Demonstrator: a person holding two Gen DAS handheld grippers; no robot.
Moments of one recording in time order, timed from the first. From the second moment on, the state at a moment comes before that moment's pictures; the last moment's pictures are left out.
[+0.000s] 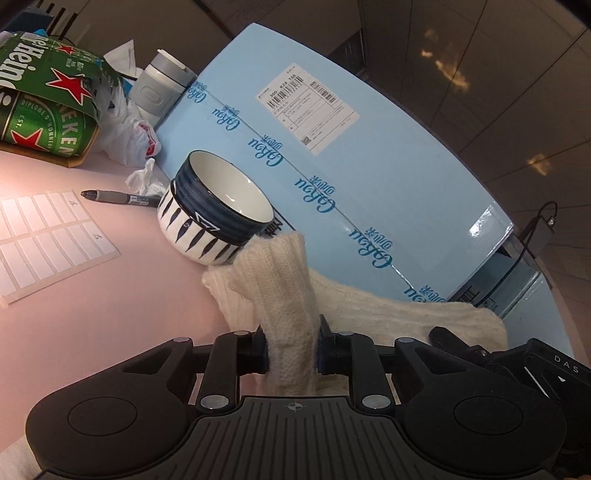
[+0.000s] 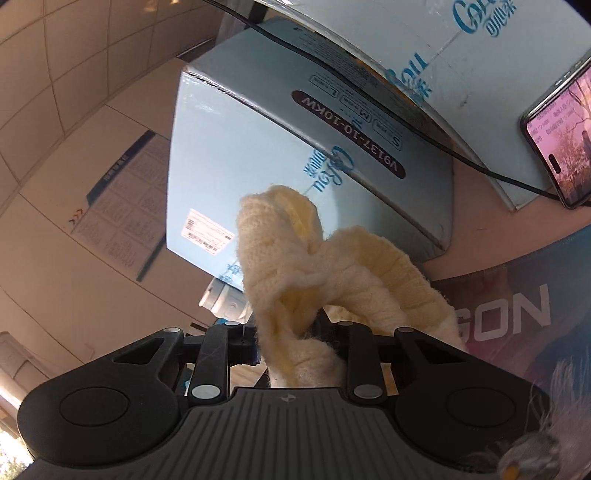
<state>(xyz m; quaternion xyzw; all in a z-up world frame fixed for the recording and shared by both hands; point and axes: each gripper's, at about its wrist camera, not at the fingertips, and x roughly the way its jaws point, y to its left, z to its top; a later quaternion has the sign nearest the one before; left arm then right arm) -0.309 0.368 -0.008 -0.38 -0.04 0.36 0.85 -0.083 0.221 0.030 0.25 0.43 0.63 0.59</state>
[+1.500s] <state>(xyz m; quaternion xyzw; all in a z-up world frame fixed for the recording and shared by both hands) -0.114 0.144 -0.013 -0.24 0.22 0.11 0.94 -0.049 -0.226 -0.022 0.29 0.33 0.38 0.81</state>
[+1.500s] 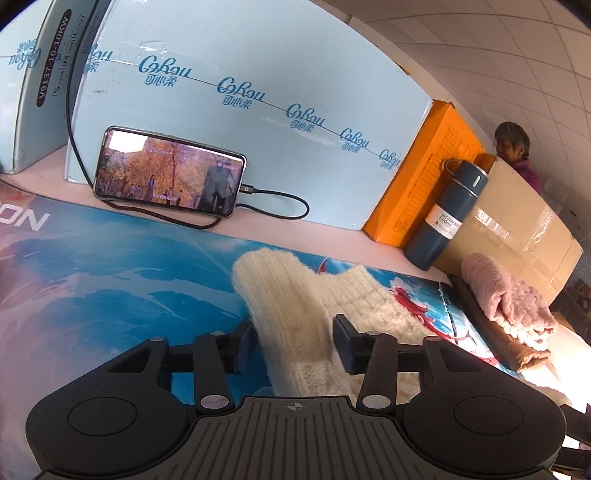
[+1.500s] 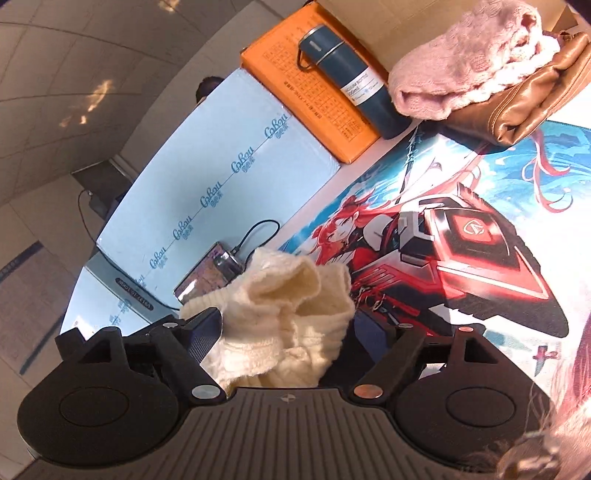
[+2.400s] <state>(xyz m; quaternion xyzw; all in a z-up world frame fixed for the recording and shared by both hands) -0.196 0.153 0.005 -0.34 0.17 -0.05 0.92 -0.132 -0.101 0.002 0.11 0.27 0.69 0.67</state>
